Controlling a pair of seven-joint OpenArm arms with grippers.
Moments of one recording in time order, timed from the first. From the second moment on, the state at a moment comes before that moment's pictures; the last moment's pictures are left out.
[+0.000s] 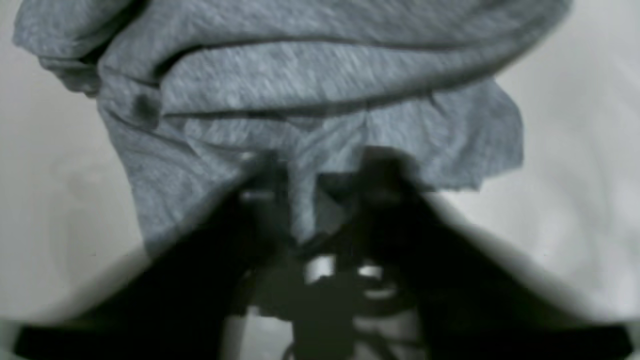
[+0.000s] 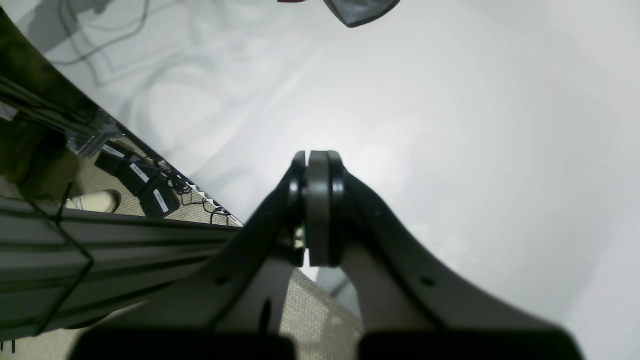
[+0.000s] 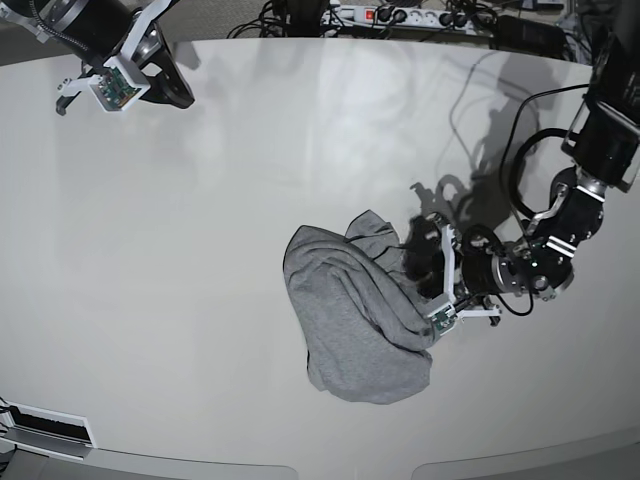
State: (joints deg) left arm -25.8 -28.4 36.2 57.3 -14.3 -37.5 15.1; right arm -48.6 15.8 11.9 133.3 19.3 32.7 -35.6
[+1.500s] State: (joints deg) left arm -33.3 -30.8 49.0 66.2 -7.7 -27.1 19.2; right arm -49.1 15.8 11.9 133.3 19.1 32.7 -35.4
